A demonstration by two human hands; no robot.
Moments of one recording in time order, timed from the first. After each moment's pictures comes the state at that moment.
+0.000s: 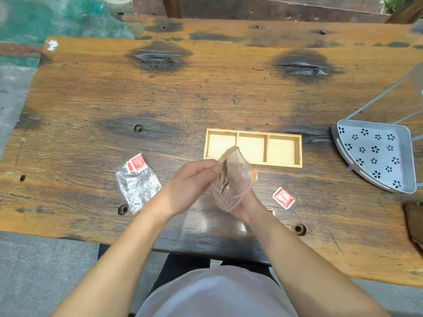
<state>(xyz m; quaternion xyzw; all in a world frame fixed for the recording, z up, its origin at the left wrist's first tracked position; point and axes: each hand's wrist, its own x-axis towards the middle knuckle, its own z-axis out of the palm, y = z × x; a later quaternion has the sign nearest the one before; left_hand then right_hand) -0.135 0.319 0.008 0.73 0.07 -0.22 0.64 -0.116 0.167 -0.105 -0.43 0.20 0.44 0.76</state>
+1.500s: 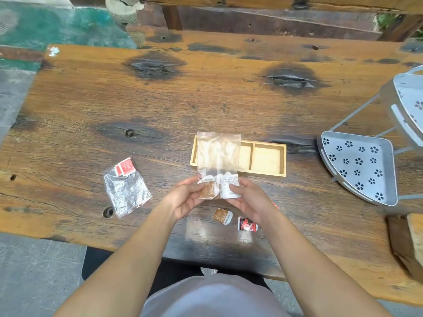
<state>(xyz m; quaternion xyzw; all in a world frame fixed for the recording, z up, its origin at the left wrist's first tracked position) -0.128 0.292 -0.114 0.37 0.45 -0.21 0.79 -0.086 0.094 -0.122 -0.47 0.31 0.41 0.71</state>
